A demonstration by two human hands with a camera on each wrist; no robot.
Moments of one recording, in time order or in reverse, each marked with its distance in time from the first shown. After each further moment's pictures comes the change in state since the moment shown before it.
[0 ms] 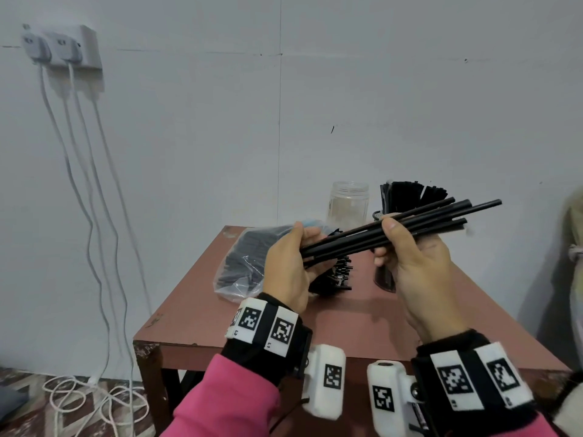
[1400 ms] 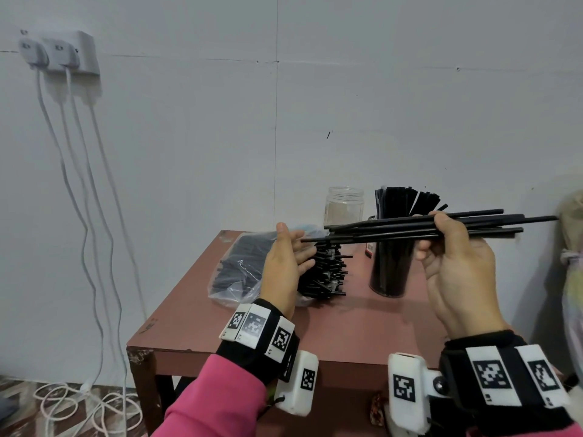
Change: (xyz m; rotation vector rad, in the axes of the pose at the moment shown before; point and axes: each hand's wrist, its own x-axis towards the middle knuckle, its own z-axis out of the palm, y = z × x) left_hand 0.022 -0.014 -0.009 0.246 0.016 0.160; right_hand 0.019 -0.019 -0.032 0.183 0.216 0.041
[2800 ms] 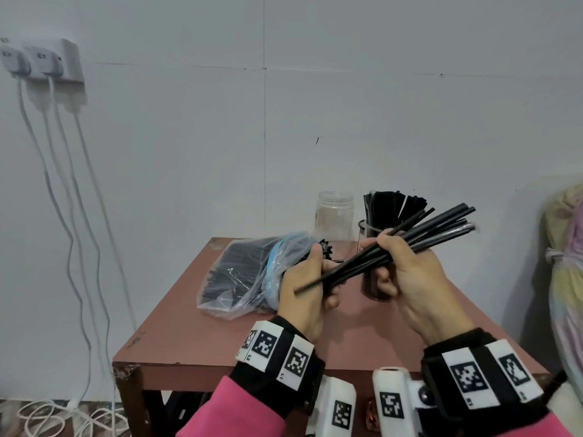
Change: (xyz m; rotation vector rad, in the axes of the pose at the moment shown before) left_hand -0.034 -0.002 0.032 -0.131 -0.156 -0.198; right_hand -0.004 0.018 0.006 -0.252 -0.182 0.198
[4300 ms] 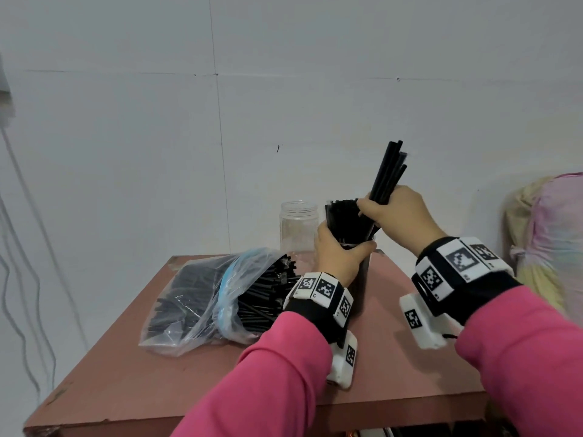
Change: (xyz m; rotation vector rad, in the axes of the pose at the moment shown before) left_hand 0.116 -0.054 0.104 0.501 -0.050 0.300; right_hand 0.121 -0.048 -0.054 -0.932 0.046 -0.241
